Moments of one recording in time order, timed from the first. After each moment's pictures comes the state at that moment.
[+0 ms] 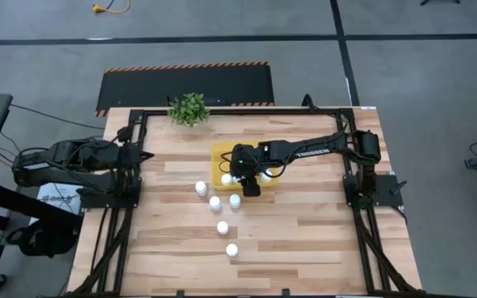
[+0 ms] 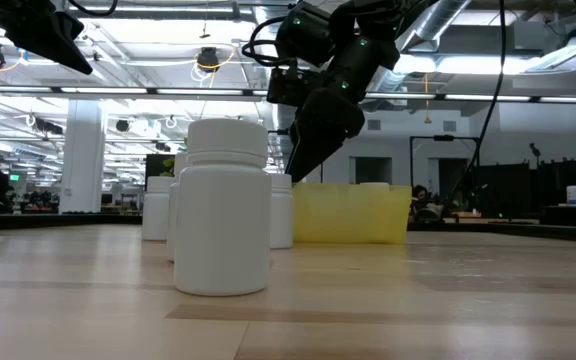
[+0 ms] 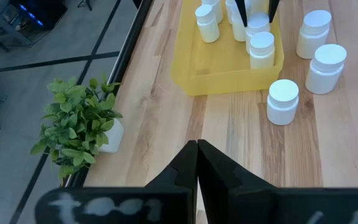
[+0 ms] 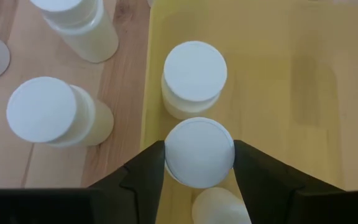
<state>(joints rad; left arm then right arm) 0.00 0.40 0.78 -1.04 -0.37 0.14 -0.08 1.94 1.39 -0.50 -0.06 -0.27</state>
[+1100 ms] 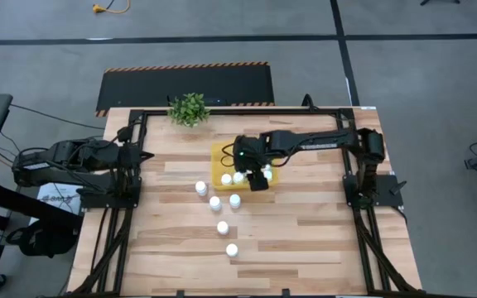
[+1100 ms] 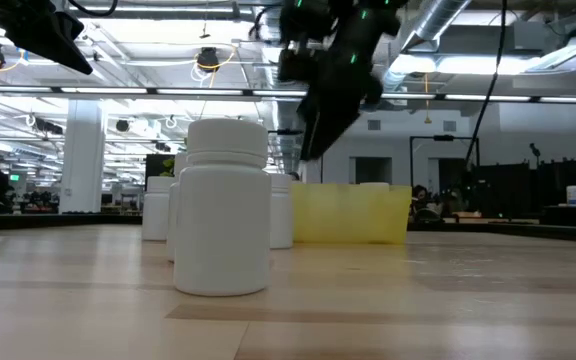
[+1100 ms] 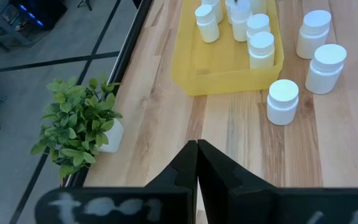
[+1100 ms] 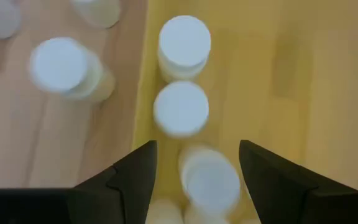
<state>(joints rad) 0.00 0.40 0.78 -1.04 -0.37 0.14 -0.10 1.90 1.53 -0.80 -0.05 -0.36</state>
